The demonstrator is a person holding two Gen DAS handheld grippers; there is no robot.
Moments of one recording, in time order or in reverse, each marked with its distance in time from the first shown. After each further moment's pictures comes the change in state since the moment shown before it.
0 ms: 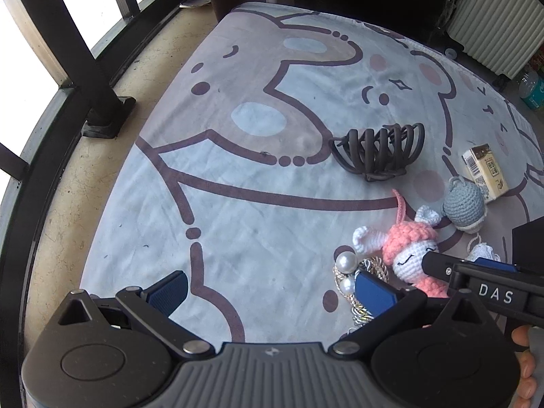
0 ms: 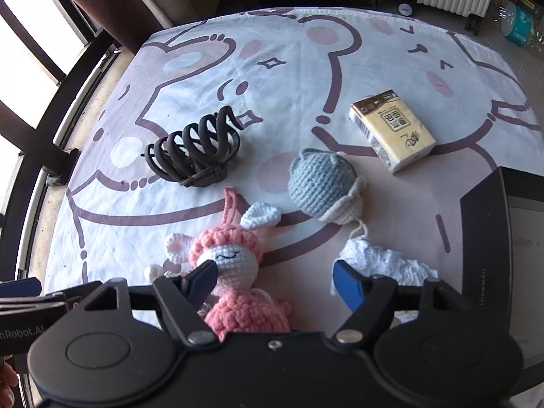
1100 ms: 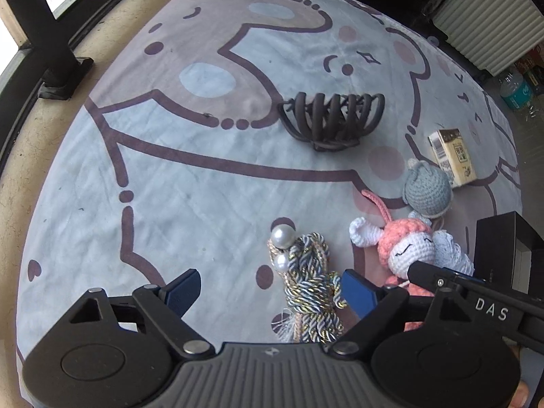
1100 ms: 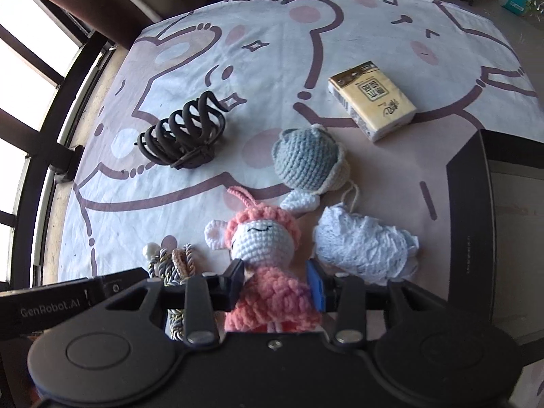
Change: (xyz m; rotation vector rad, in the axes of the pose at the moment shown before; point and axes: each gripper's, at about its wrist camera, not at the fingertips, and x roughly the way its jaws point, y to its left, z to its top) left arm 0.018 -0.031 -0.007 -0.048 0.105 -0.135; right arm -0.015 -0.030 -0.005 0.067 0.067 0.034
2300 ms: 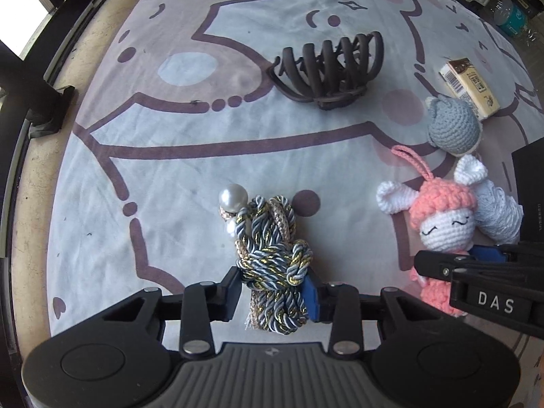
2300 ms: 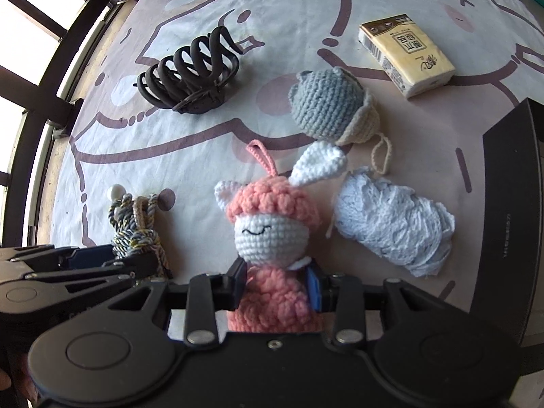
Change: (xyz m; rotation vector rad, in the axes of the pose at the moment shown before) left arm 0.027 -0.010 -0.006 0.213 0.054 0.140; right arm 0.034 0.010 -0.011 -0.076 0.139 0.021
